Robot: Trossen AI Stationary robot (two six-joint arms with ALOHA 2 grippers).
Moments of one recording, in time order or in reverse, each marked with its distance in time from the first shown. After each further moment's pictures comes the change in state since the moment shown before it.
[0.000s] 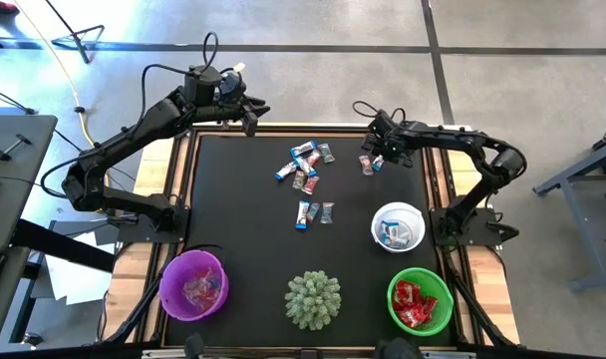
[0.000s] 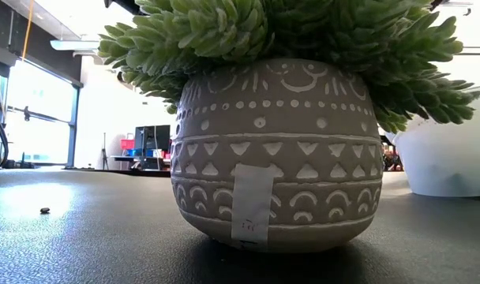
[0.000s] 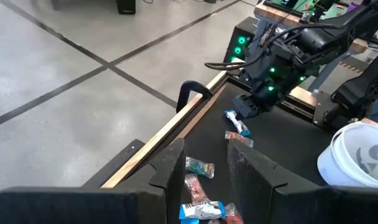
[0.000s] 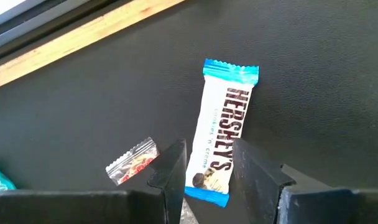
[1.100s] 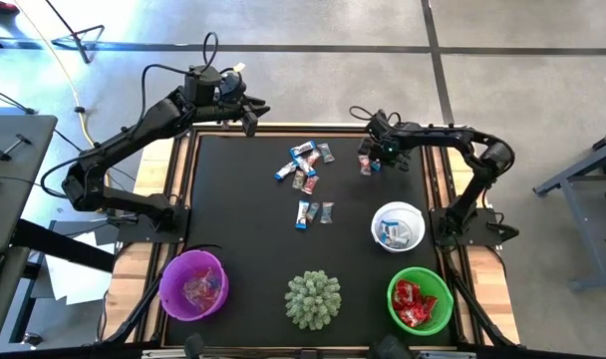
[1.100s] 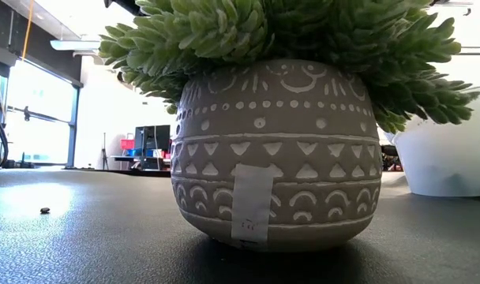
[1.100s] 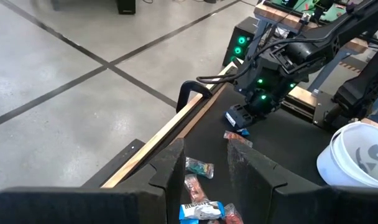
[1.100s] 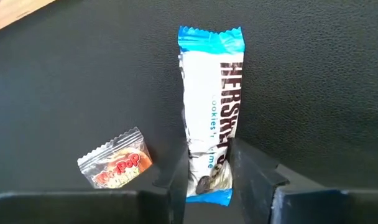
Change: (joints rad) left arm 0.000 0.000 0.000 0.000 0.000 0.000; right arm 0.005 0.133 0.003 0.030 -0.090 0.010
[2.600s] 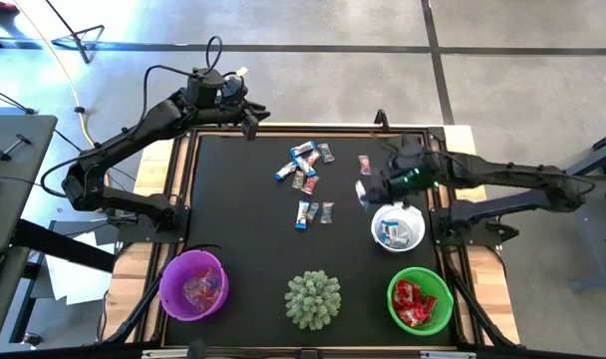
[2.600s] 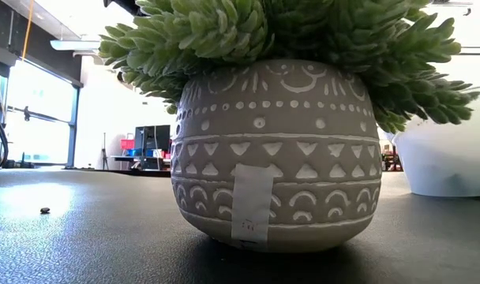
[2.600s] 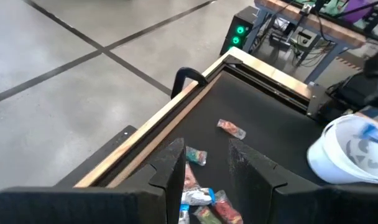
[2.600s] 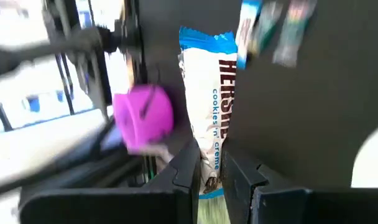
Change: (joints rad) left arm -0.026 0.000 0.000 -0.050 0.000 -0.043; right arm 0.644 -0.773 -0.004 -0.052 -0.293 0.354
